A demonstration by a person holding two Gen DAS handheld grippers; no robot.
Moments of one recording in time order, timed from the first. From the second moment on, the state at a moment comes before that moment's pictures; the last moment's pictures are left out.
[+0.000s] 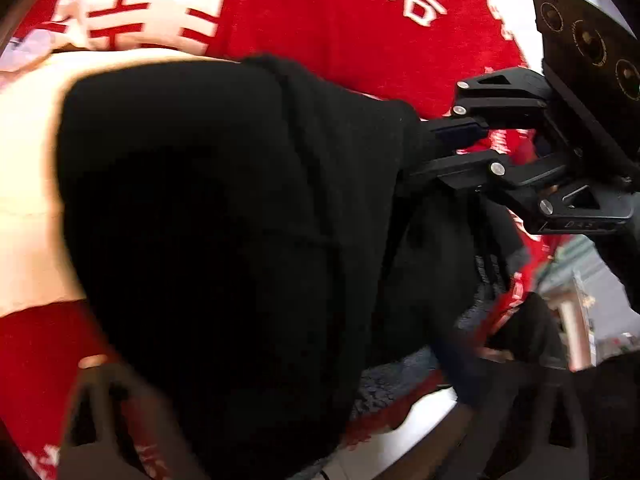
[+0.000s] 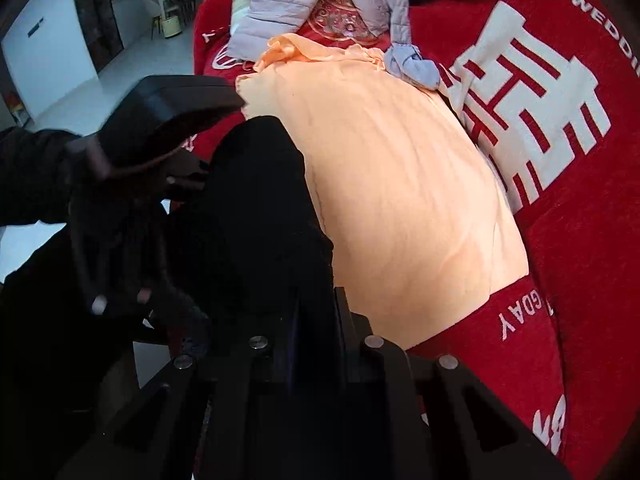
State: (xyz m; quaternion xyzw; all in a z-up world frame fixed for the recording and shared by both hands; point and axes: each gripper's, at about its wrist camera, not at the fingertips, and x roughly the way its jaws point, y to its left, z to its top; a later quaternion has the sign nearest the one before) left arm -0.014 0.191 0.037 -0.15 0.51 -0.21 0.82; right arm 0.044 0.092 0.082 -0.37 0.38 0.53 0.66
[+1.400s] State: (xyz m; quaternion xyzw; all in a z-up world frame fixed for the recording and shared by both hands) left arm 0.006 0.015 0.215 0.00 0.55 -0.14 0.82; right arm 0.044 -0.140 0.106 -0.35 0.37 0.32 0.80
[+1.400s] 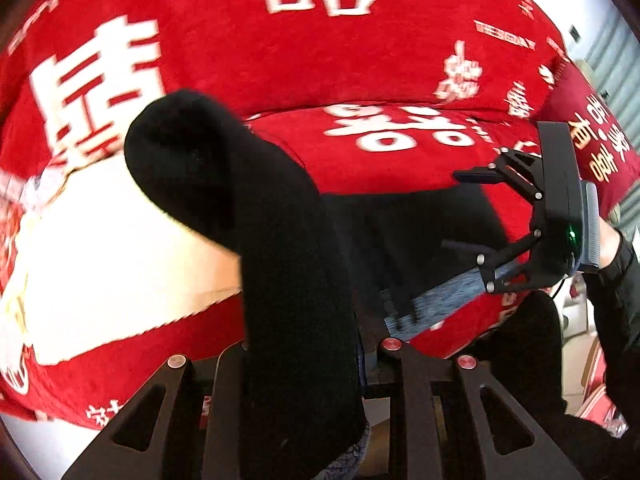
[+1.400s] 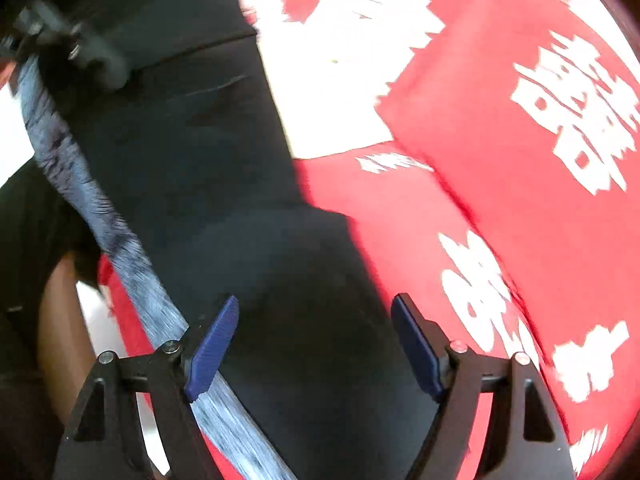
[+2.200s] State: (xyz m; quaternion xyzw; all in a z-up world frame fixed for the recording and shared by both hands) left arm 0.095 -0.260 0.122 0.13 0.65 -0.14 0.73; right arm -0.014 -0.342 0.067 -0.11 0.46 0.11 0.88
